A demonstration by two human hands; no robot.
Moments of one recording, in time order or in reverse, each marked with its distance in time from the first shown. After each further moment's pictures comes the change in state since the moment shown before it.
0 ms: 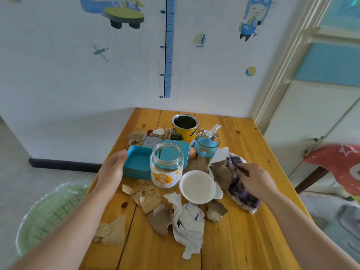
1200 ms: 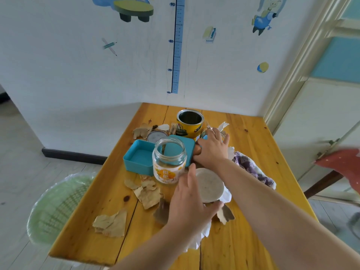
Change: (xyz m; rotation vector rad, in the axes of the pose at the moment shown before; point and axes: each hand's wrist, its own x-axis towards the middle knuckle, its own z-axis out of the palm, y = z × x) left_hand -0.115 0.027 0.112 0.430 -0.179 0.423; right_hand 0.056 -0.110 0.035 -0.335 0.124 -0.386
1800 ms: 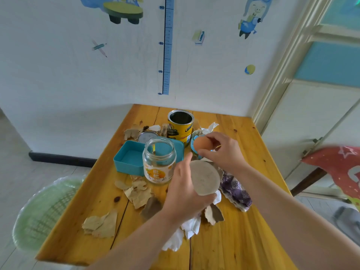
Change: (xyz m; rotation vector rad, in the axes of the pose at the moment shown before) left_hand 0.015 0.010 -0.006 -0.260 0.000 0.131; right_hand -0.047 0.037 -0.043 0.712 0.202 0.018
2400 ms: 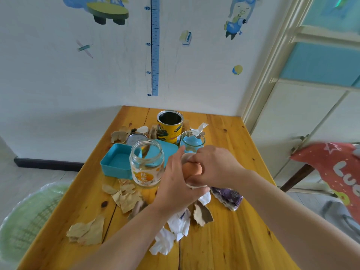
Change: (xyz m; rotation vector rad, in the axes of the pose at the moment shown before) left_hand 0.016 0.008 0.001 0.037 0.035 0.064; right_hand -0.027 -0.027 -0.029 -0.594 -0.392 -0.336
